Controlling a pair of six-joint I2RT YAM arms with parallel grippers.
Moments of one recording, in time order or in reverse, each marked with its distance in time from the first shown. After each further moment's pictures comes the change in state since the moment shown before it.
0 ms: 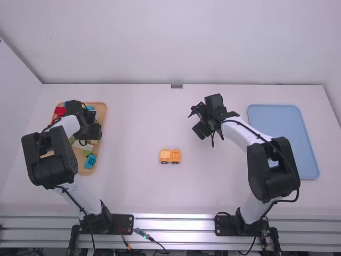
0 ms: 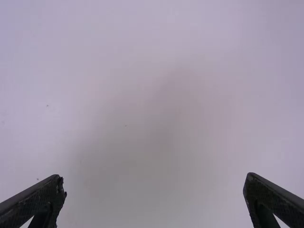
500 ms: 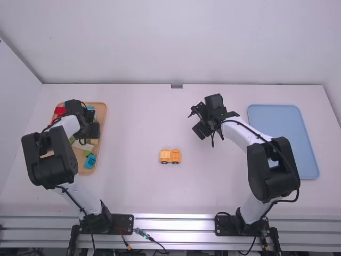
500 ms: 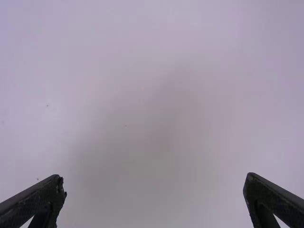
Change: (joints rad) left arm 0.000 0.000 -0.002 0.039 -0.031 -0.001; right arm 0.000 0.000 0.000 0.000 0.000 0.000
